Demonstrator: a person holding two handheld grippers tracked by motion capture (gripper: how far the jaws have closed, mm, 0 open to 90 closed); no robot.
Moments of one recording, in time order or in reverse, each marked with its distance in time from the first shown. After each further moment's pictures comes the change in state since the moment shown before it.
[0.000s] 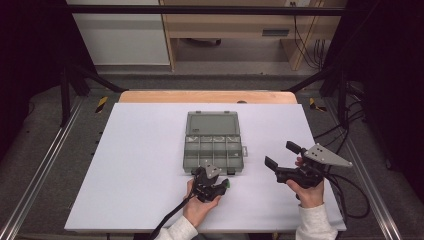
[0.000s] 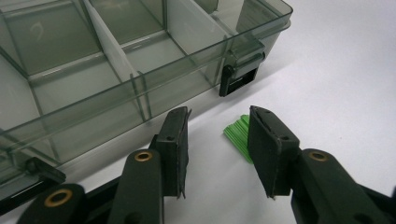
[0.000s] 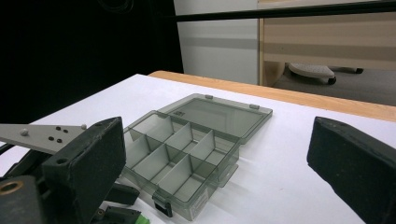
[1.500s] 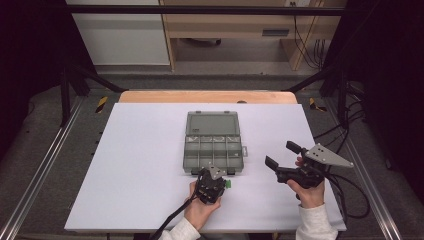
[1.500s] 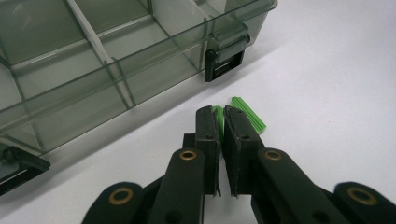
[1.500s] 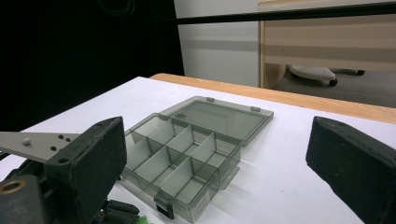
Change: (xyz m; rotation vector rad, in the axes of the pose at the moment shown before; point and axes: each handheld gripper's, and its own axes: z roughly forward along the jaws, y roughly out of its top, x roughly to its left) left arm -0.008 0.002 -0.003 0.067 -0.002 0.038; right arm 0.000 0.001 -0.001 -0.013 0.004 0.001
